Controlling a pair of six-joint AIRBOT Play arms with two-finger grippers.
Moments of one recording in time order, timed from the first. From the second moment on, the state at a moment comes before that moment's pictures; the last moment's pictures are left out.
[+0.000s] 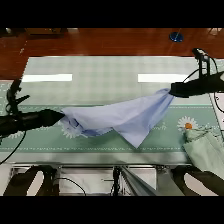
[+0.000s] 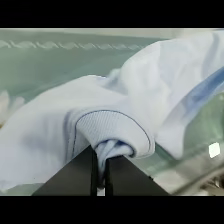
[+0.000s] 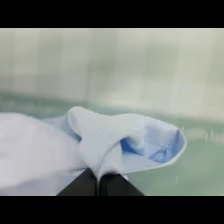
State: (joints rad) left arm 0.16 -0.61 0.56 0.75 -1.17 -1.21; right arm -0.03 -1.13 1.07 -1.24 1.09 1.45
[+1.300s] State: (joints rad) left arm 0.04 -1.02 0.69 0.73 -0.82 -1.08; right arm -0.30 -1.02 0.96 -1.25 1.36 1.37
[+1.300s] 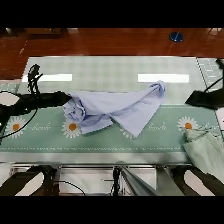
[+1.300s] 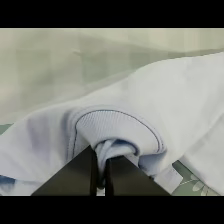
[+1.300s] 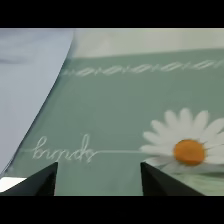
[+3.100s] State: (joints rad) left arm 0.27 -0.92 1.07 0.73 -0.96 -1.04; right arm -0.10 -0.85 0.83 -0.41 1.01 1.25
